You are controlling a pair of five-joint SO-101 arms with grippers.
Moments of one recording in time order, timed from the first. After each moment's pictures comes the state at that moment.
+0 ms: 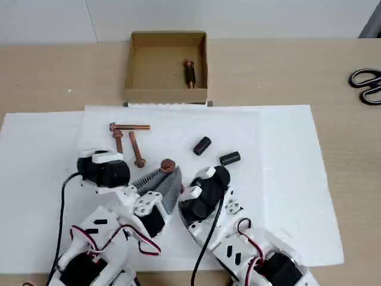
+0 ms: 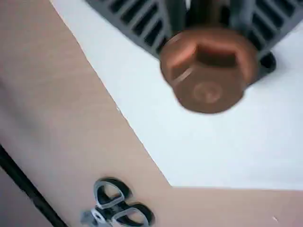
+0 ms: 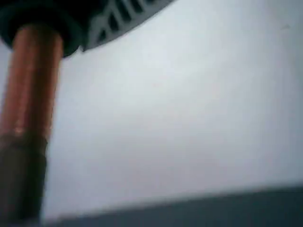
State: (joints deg) left arm 33.2 -103.3 77.0 53.6 36.3; right arm -46.9 -103.2 77.3 65.0 -1.9
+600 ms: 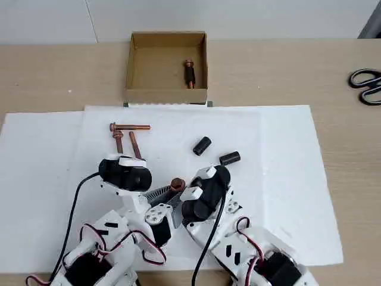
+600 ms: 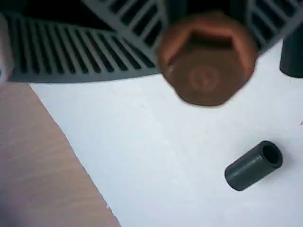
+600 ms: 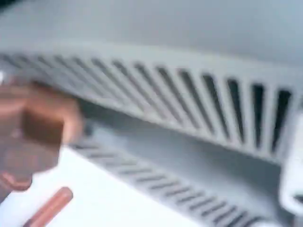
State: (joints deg) left arm 38.0 -103.3 79.1 61.4 36.1; right arm -47.0 -103.1 77.3 62.0 -1.9
